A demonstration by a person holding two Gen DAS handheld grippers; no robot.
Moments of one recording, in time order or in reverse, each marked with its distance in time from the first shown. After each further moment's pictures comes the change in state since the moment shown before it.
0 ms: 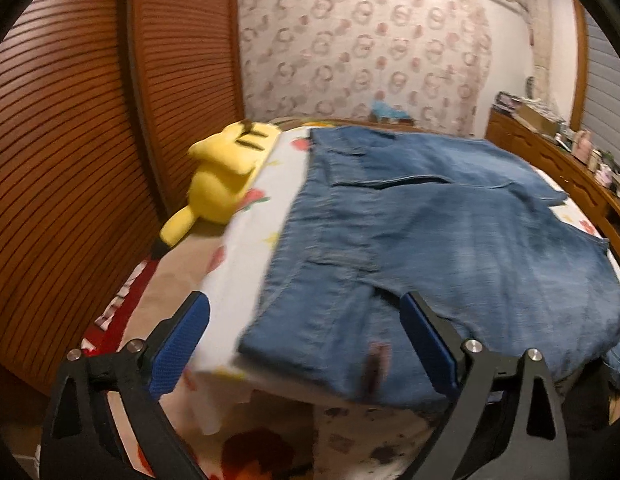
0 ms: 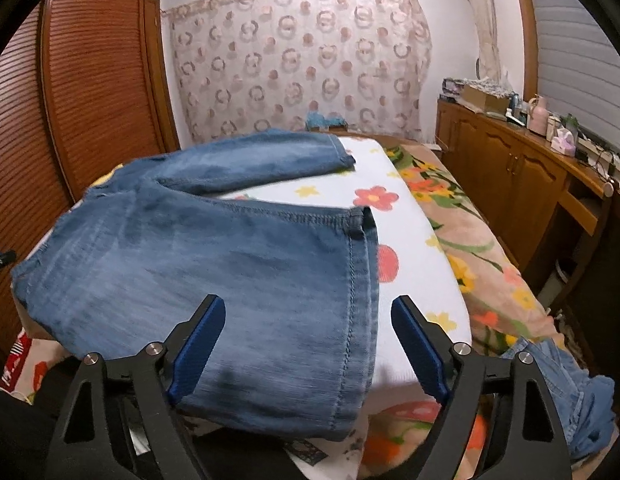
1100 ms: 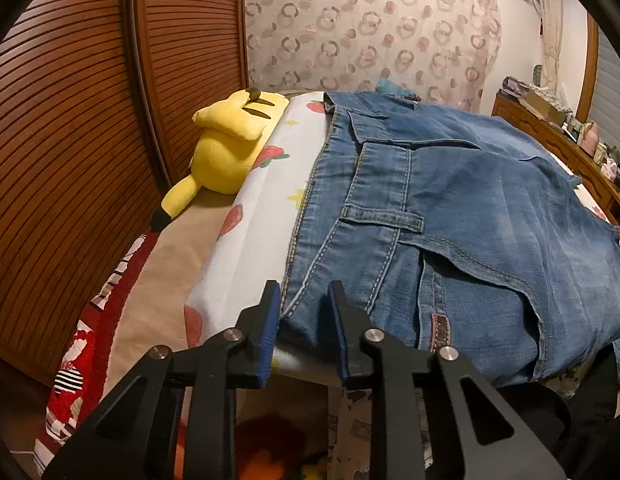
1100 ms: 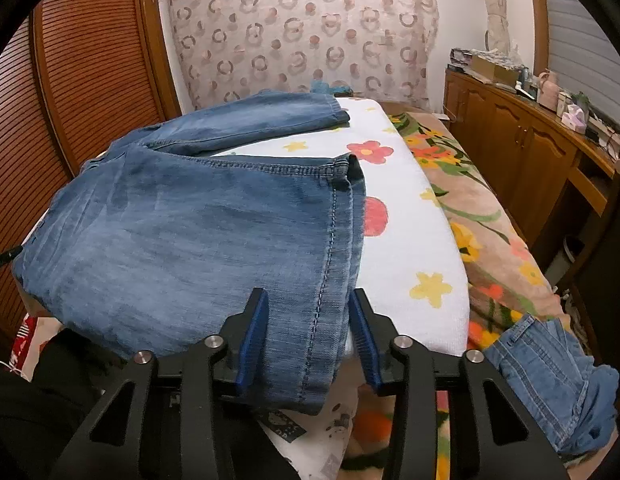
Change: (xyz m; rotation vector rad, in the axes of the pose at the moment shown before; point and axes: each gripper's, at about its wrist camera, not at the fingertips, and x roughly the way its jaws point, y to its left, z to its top) left arm 0.029 0.021 -0.017 -0.001 0.088 -0.009; right arm 0.001 -0.019 0.018 0.016 0.092 0.042
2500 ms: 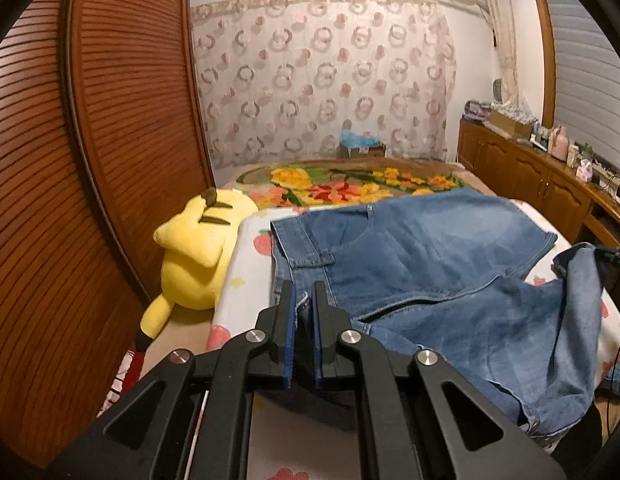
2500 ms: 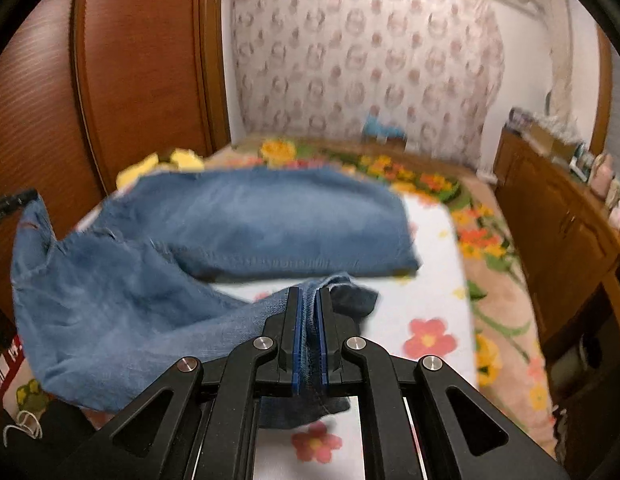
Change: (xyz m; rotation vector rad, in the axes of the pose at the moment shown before) left arm -0.012 -0.054 0.126 0.144 -0.188 -0.054; right arm 0.067 0.017 0.070 -0.201 -0.056 0.089
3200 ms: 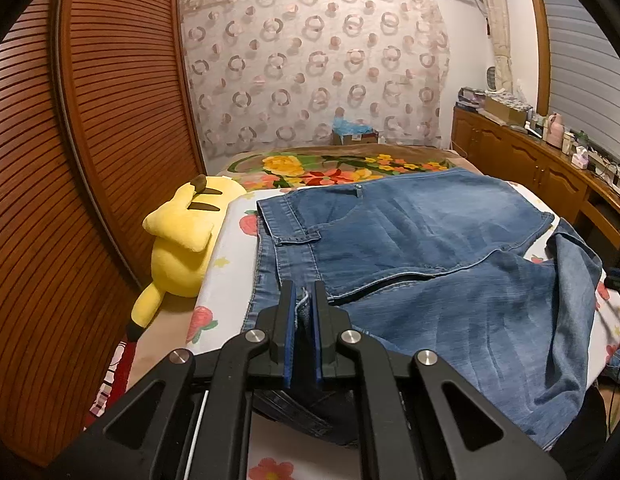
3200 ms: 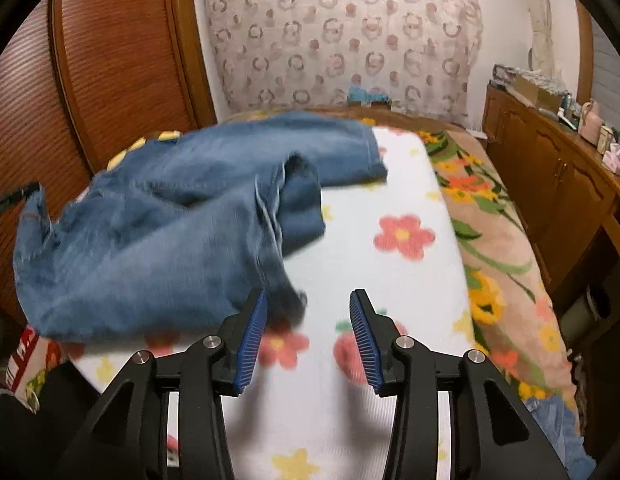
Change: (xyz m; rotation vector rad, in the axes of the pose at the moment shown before) left arm 0.003 -0.017 -0.012 0.019 0.024 -0.015; right arm -0.012 -0.017 -0.072 0.090 0.067 -0.006
